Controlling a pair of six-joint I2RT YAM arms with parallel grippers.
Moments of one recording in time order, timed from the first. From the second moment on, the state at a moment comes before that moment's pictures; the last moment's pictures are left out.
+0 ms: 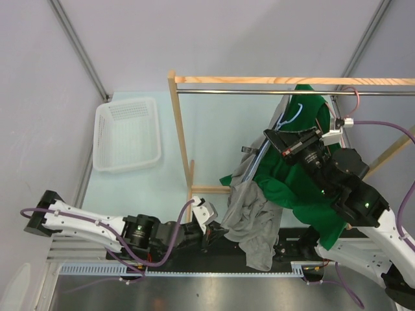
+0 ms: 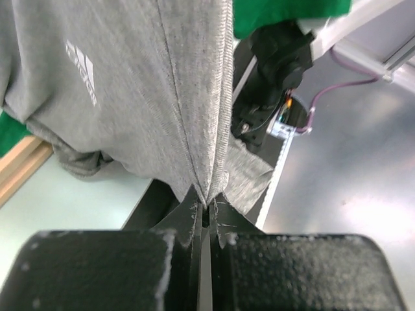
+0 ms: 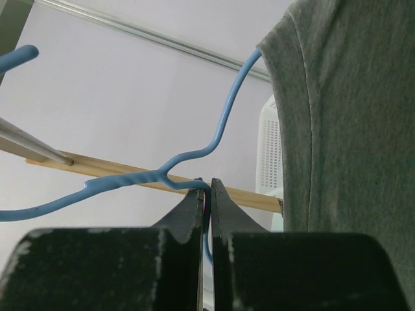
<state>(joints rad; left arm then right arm) -1.74 0.85 0.63 -0.03 -0.51 -0.40 0.81 0.71 1.14 -0.36 0.32 1.21</state>
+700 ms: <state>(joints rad) -1.72 1.02 0.52 -0.05 -0.60 -0.63 0.81 0.69 1.11 -0.34 0.35 1.26</state>
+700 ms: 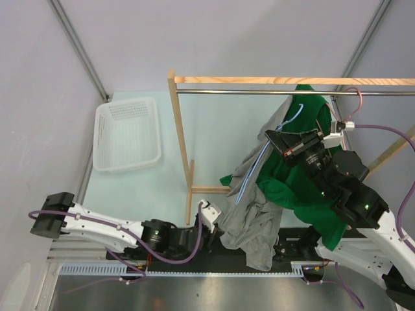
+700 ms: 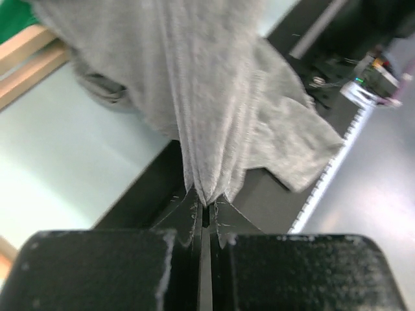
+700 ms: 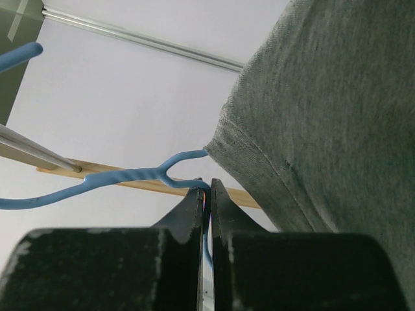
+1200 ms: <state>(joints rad) -1.38 1.15 0.83 -0.18 -0.46 -0.56 0.81 0.69 1.14 -0.53 0.00 1.30</state>
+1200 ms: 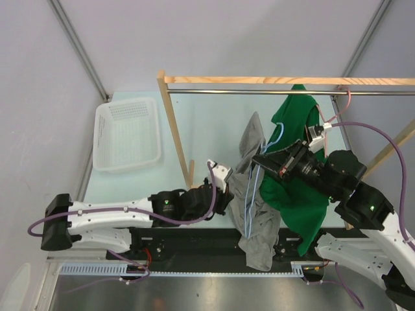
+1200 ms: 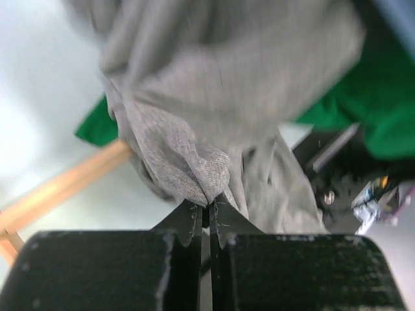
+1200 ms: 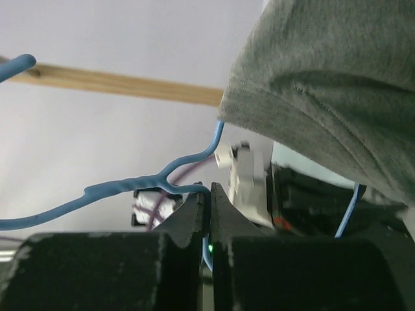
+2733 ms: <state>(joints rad) -1.10 1.02 1.05 -0.39 -0.02 -0.46 0.81 0.73 1.41 -0.69 -0.18 0.91</state>
